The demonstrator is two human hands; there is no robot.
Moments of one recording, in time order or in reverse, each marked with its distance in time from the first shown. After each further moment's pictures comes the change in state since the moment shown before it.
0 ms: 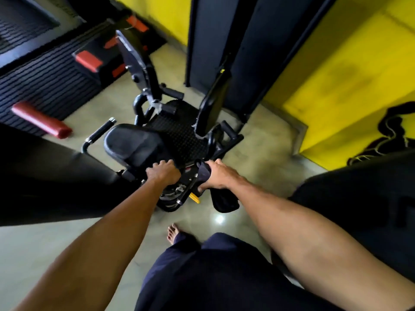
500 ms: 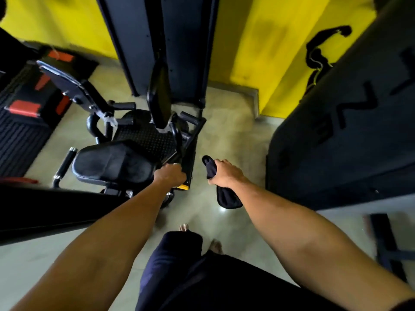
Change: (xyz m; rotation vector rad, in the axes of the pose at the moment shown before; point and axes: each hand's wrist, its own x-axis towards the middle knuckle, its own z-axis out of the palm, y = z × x) left_hand -0.066 0.054 0.054 0.256 -0.043 0.402; right_hand -0.116 0.072 0.091 0.257 0.250 0.309
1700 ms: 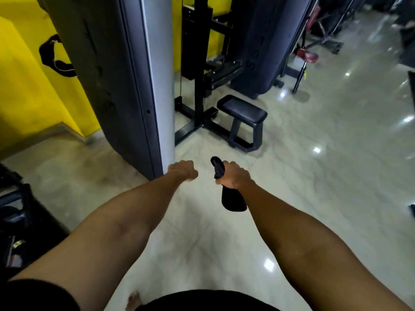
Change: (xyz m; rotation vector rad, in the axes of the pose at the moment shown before) left_hand -0.300 0.363 0.242 0.673 -0.088 0.902; right_hand -0.499 0.270 0.164 0.523 0.428 0.922
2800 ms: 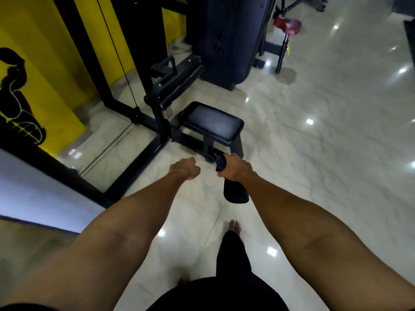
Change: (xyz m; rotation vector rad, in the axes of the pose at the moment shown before) left_hand 0.403 0.276 -0.129 -0.022 -0.067 0.062; right_hand 0.402 0.232 -0.181 0.082 -0.036 0.123
